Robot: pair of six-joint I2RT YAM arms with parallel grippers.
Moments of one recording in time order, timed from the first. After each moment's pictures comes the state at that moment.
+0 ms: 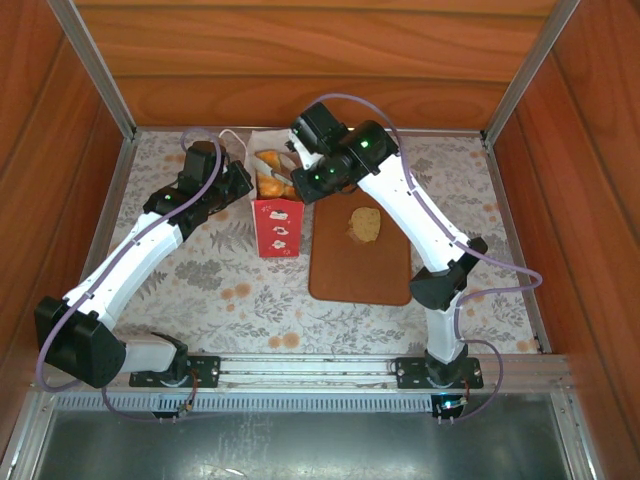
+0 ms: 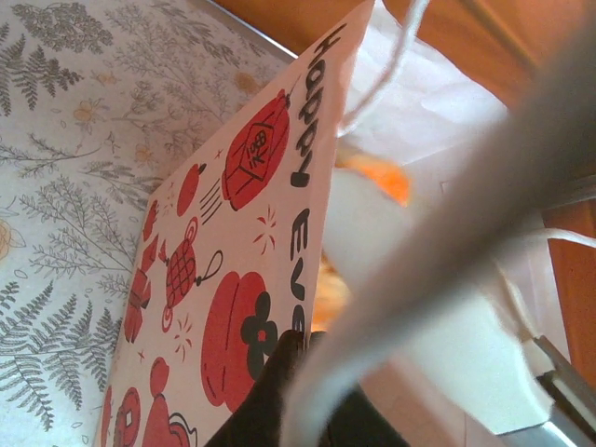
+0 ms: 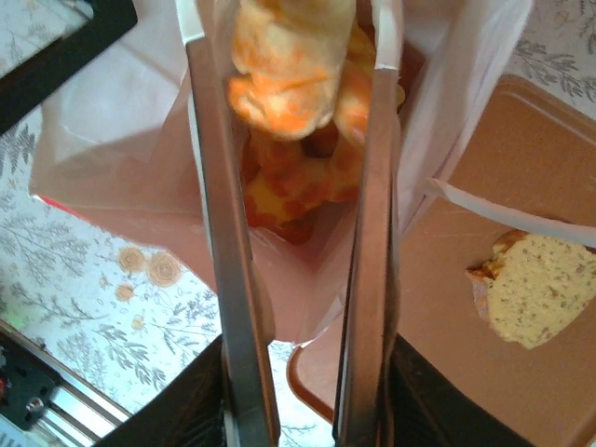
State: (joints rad) left arm -0.44 1.31 1.19 -0.47 0.00 -0.83; right arm 0.85 1.98 2.43 -1.50 0.02 0.24
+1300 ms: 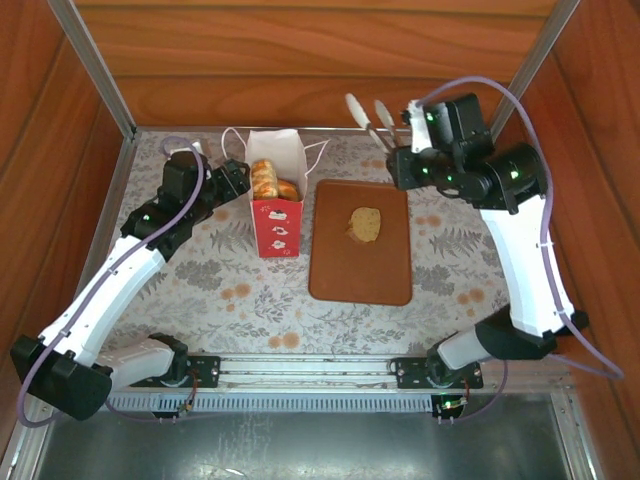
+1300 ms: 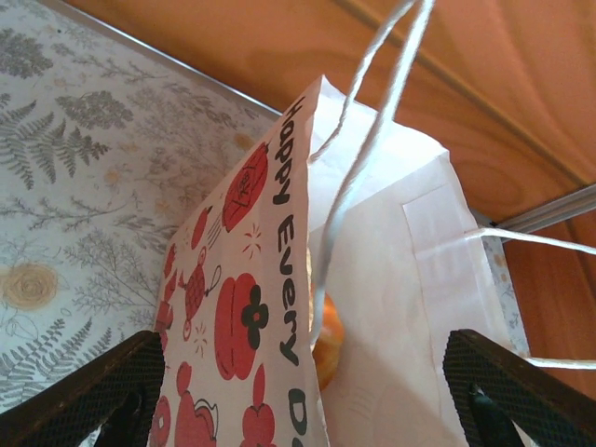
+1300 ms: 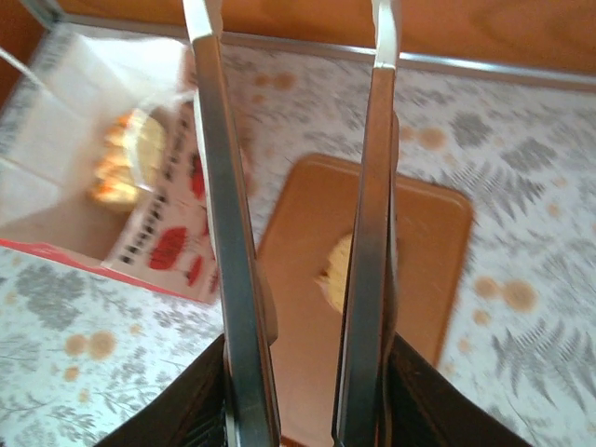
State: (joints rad) left arm -0.44 1.13 1.12 -0.47 -0.08 -0.75; right arm 0.55 1.46 2.14 -1.45 0.09 0.21
